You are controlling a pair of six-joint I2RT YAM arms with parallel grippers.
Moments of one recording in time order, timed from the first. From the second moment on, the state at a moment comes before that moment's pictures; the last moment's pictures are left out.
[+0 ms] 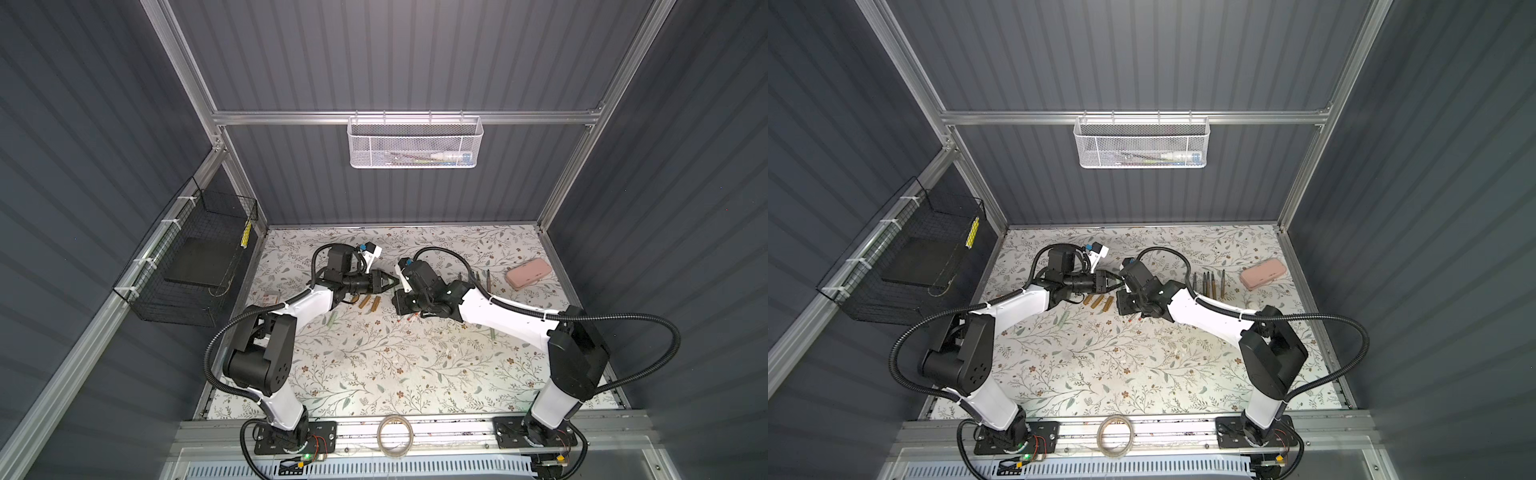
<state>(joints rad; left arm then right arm) -0.36 1.70 1.03 0.08 0.88 -0.46 0.84 1.71 1.26 -0.36 -0.02 0.52</state>
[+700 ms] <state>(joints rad) -0.37 1.70 1.03 0.06 0.85 -0.48 0.84 1.71 1.22 -0.31 -0.04 0.54</state>
